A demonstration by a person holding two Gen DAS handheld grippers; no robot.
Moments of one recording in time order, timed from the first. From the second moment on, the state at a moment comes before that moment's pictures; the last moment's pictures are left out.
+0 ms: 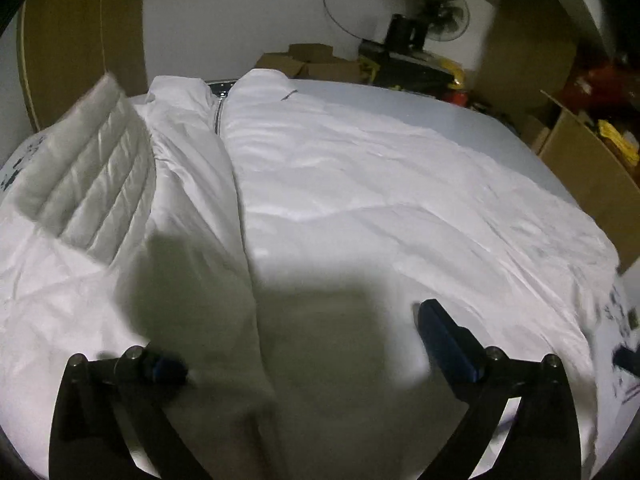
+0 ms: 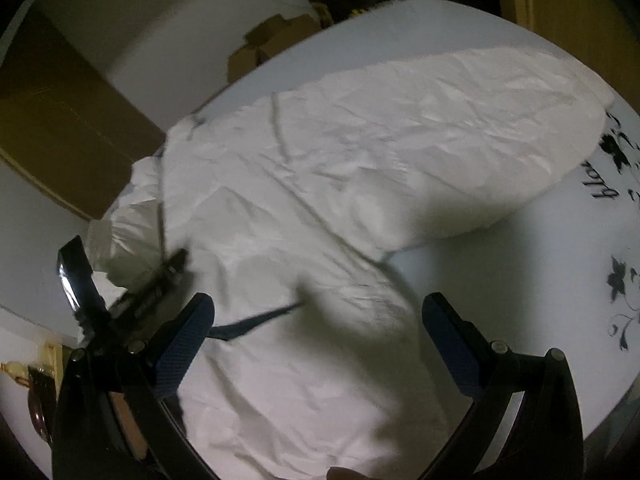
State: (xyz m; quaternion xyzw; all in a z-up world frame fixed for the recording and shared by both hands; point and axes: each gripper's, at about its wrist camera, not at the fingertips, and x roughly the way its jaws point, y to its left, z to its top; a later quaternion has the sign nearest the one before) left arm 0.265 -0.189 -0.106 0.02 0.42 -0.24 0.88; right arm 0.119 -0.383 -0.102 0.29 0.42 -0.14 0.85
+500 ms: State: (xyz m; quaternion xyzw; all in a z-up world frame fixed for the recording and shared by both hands) left arm 0.101 0.080 -0.009 -0.18 0.28 -0.20 0.92; right arm 0.258 -0.179 -0.066 0.01 0.44 -0.05 0.90
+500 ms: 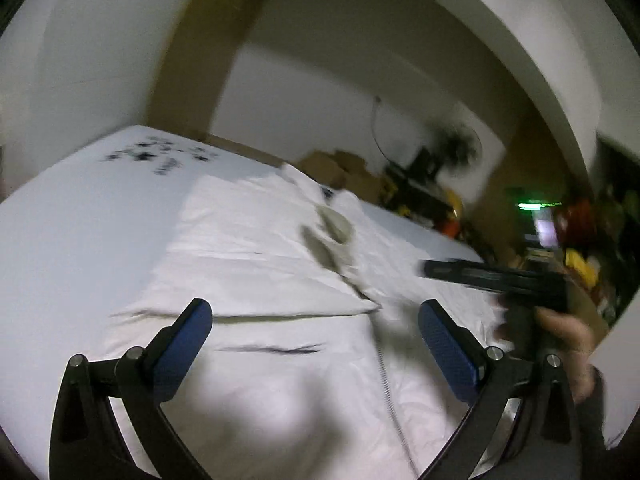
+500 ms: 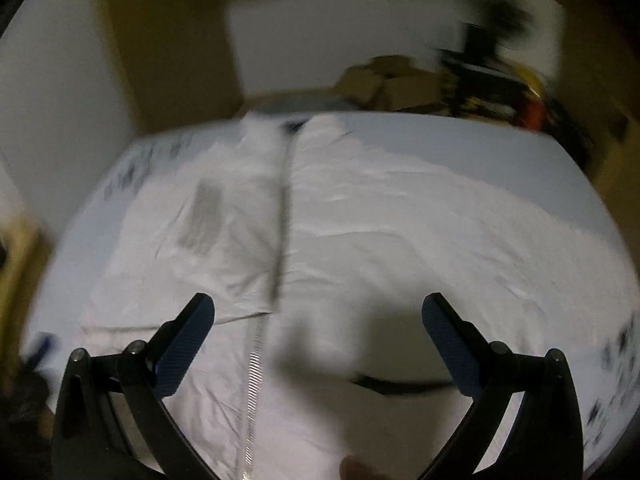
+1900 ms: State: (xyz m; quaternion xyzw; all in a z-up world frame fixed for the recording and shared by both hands) left arm 0.112 0.013 -0.014 -0.12 0.39 -0.23 0.88; right arm 0.319 -0.273 -0.163 0.31 0.49 0.00 0.81
